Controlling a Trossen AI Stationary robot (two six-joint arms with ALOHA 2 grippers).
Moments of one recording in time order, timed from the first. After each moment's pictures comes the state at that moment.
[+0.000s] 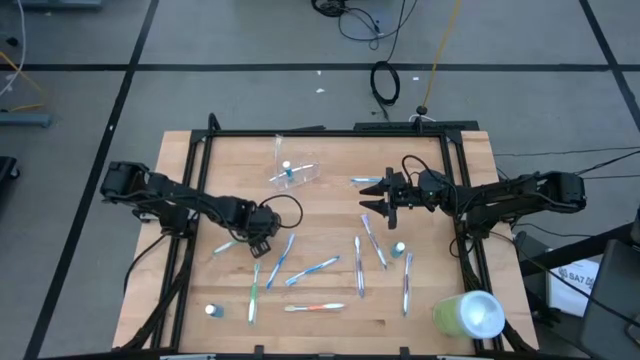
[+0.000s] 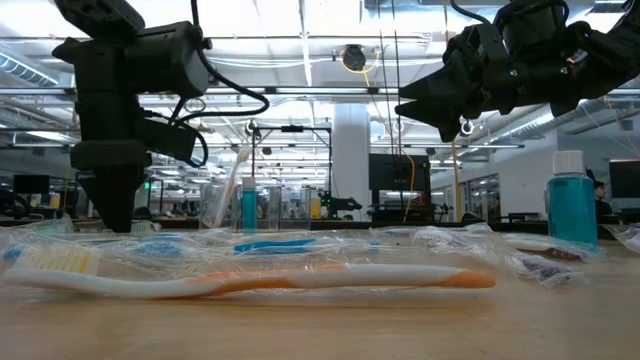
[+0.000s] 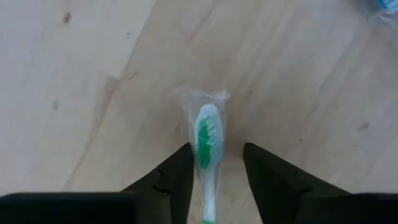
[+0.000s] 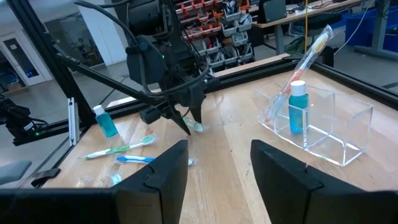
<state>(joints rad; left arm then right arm) -0.10 1.49 0.69 -0.61 -0.09 -0.58 -0.22 1.18 0.31 0.80 -0.21 0.25</state>
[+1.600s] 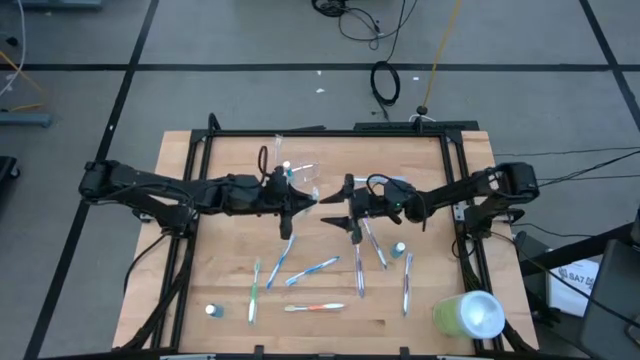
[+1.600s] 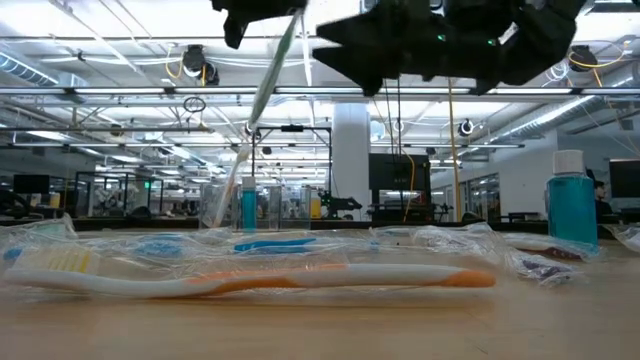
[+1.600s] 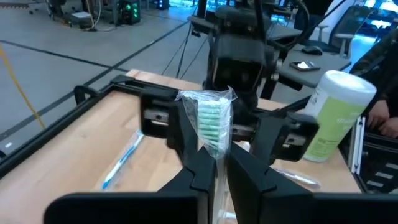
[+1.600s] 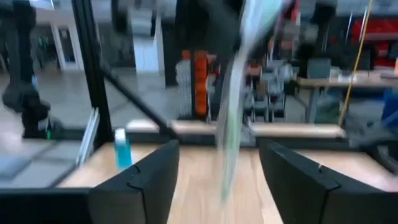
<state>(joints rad) -0.09 1.26 0.92 0.14 -0.21 -0.20 -0.02 1.61 0.69 1.04 -0.15 0.04</state>
